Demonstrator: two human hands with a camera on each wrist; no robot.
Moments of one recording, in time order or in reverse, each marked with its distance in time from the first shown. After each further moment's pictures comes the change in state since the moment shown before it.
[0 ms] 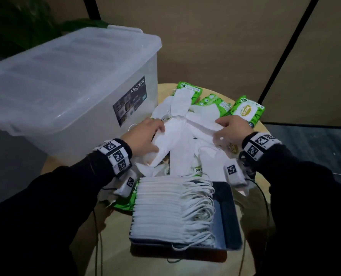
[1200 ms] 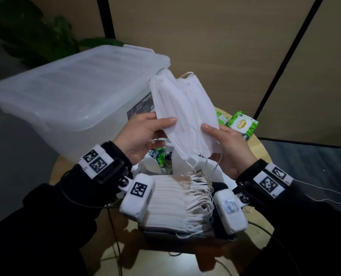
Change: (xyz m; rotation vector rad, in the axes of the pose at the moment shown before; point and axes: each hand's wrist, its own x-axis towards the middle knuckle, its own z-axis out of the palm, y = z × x) left_hand -0.090 0.071 -0.065 -1.435 0.161 -0.133; right_hand -0.134 -0.069 0.008 1.119 -0.132 -0.025
